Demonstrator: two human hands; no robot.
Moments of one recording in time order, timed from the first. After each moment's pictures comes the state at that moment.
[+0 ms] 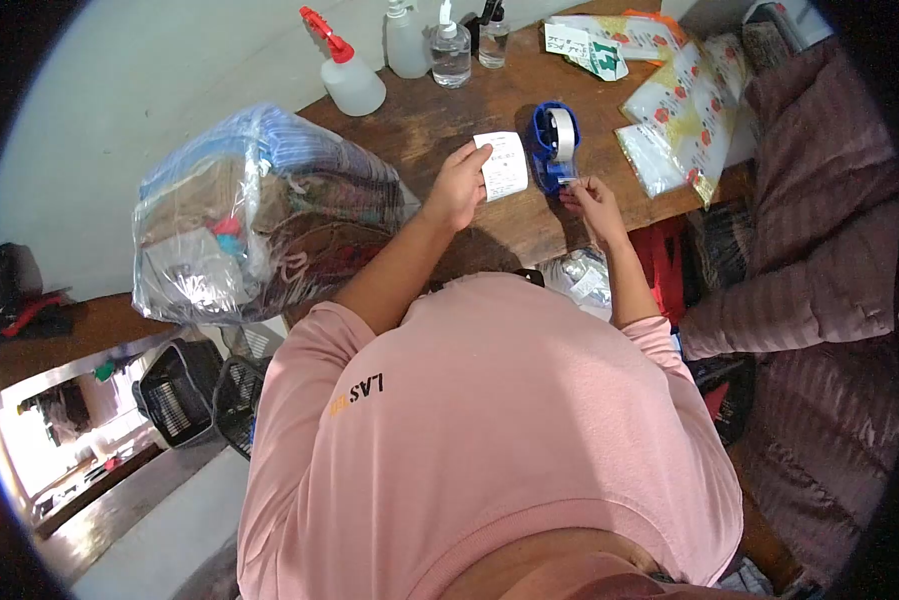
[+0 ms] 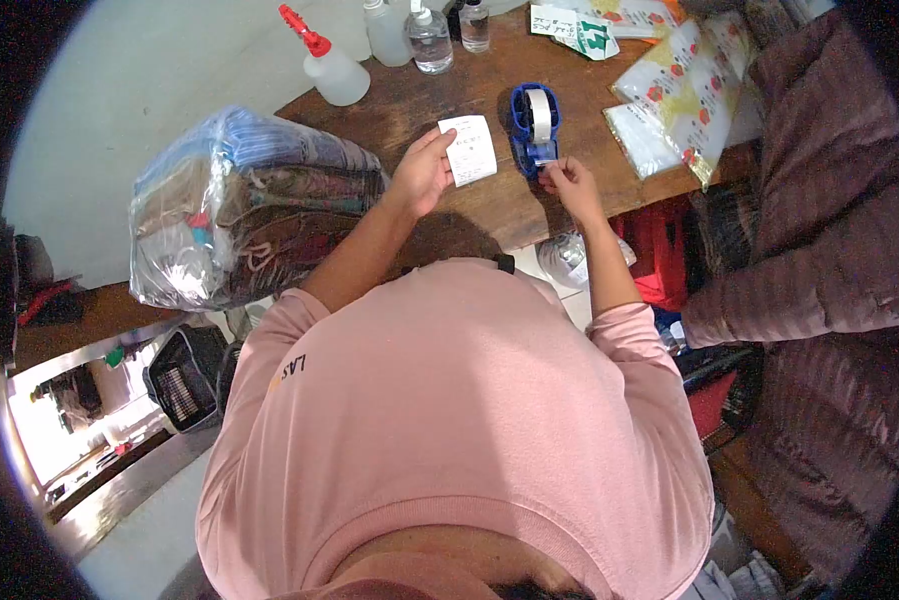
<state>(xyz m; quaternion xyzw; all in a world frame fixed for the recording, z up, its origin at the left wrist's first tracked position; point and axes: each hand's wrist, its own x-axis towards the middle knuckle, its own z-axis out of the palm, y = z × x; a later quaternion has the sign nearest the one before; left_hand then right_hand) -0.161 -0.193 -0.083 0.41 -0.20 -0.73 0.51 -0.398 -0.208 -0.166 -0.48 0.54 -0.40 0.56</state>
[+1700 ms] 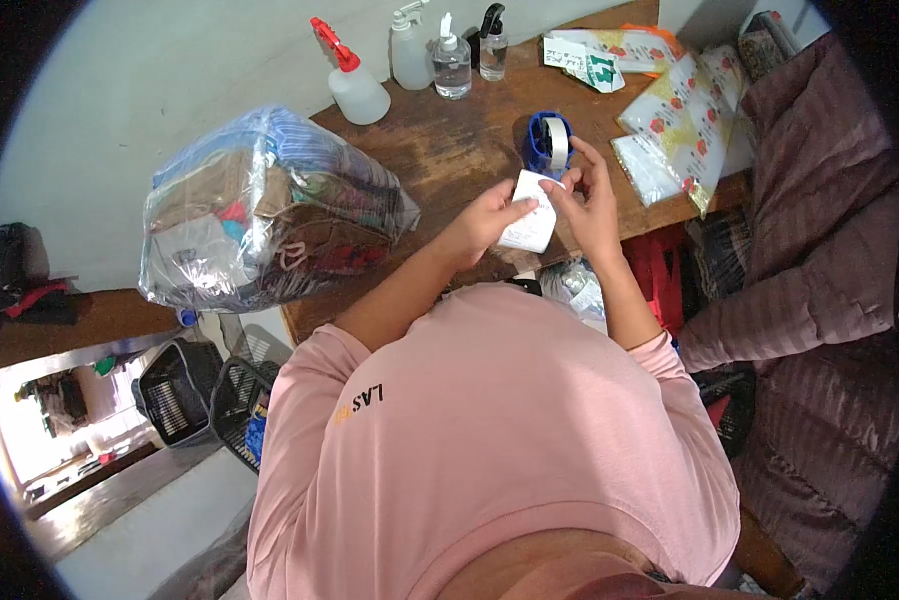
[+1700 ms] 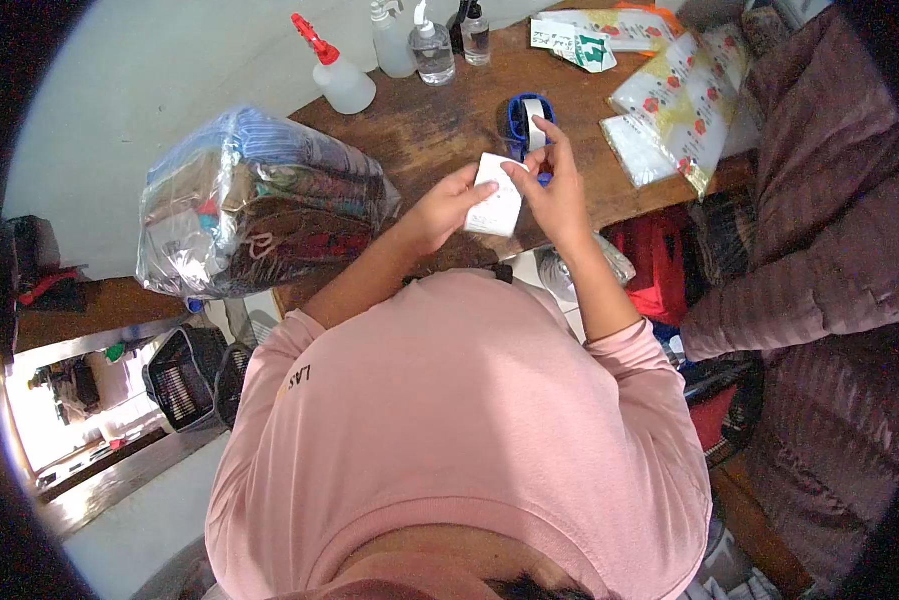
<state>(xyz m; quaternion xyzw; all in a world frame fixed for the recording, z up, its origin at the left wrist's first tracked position) -0.192 -0.149 -0.066 0.34 -0.37 -0.76 0.42 -0.352 -0.174 -0.042 -0.63 0.48 -0.47 0.39</state>
